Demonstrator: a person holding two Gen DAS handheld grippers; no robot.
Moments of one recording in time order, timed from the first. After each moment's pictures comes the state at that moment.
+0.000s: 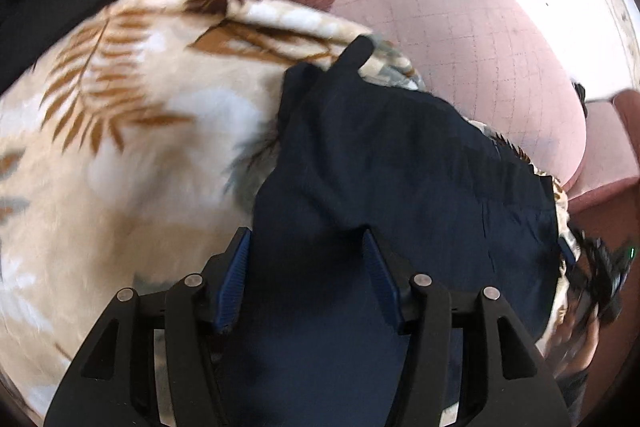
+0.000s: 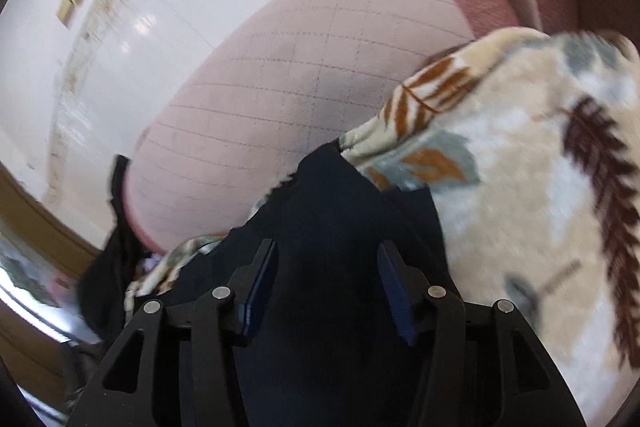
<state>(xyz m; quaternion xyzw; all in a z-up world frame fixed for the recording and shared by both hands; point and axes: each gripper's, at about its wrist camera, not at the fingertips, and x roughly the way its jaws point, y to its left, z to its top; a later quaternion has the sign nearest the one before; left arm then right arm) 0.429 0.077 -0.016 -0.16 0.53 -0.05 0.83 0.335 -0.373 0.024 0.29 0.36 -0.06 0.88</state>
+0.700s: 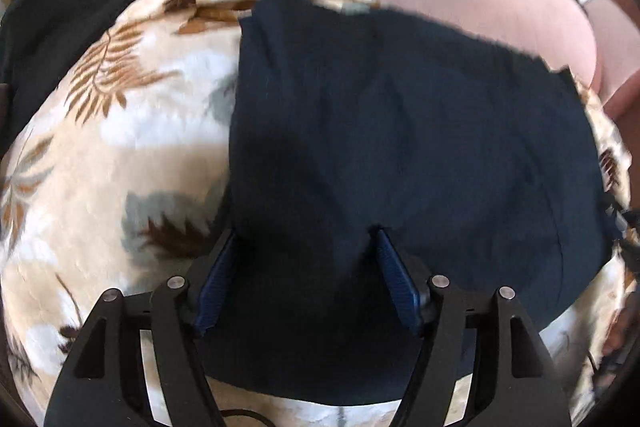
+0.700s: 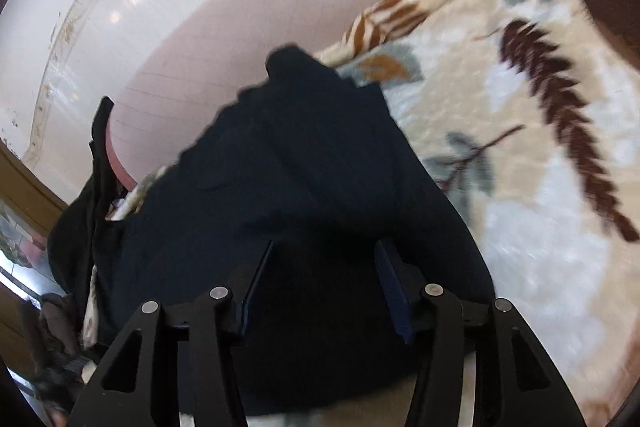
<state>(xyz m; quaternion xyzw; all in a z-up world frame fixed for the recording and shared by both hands) 0.358 0.019 -0.042 -0.01 0.52 -0.02 0.85 0.227 -0.330 0.003 0.26 0.39 -0.08 0.88</state>
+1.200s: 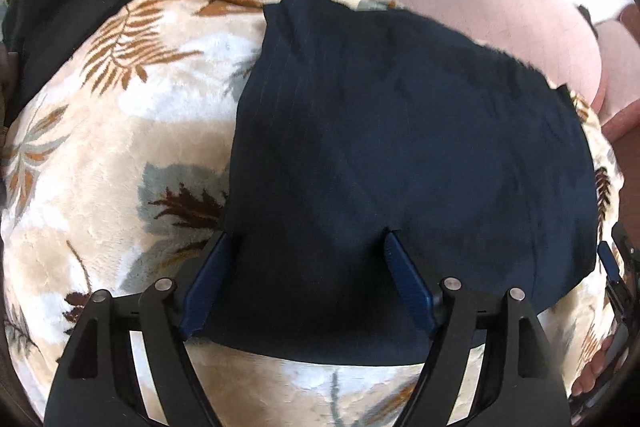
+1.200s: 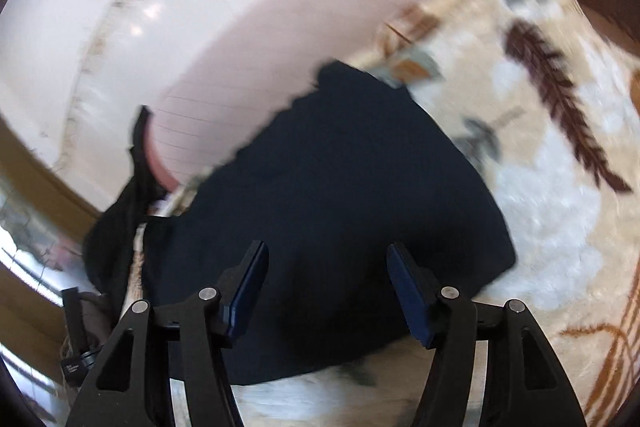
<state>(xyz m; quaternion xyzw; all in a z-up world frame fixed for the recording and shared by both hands) 0.341 0.030 -0.026 -0.06 0.54 -0.01 0.84 0.198 -0.310 0.024 0.28 0.36 -0.03 0.89</state>
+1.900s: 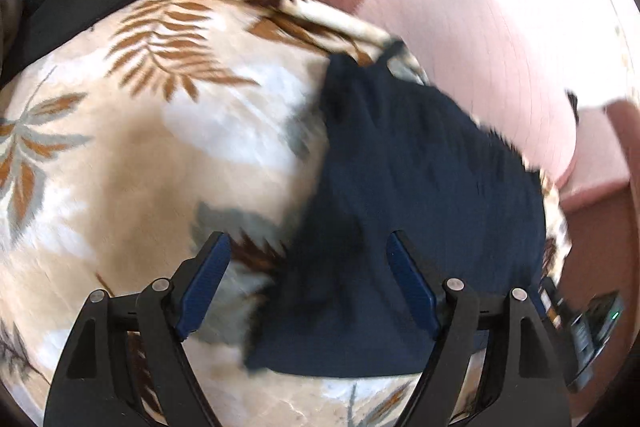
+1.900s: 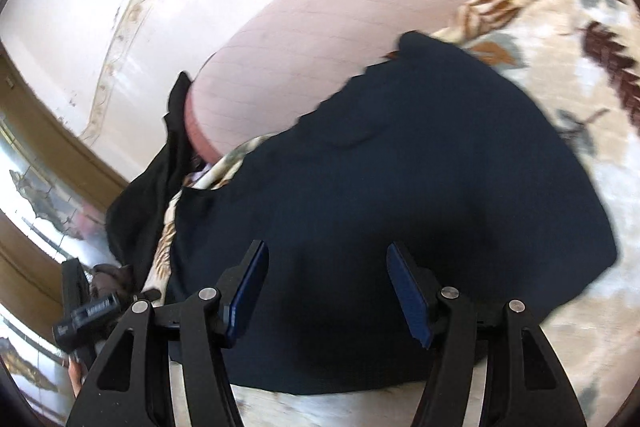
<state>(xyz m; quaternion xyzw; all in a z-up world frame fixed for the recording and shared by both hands) 0.369 0.129 -0.009 -0.20 0.53 -0.04 0.82 0.244 -0.260 0.014 0.27 0.38 0.05 0.88</state>
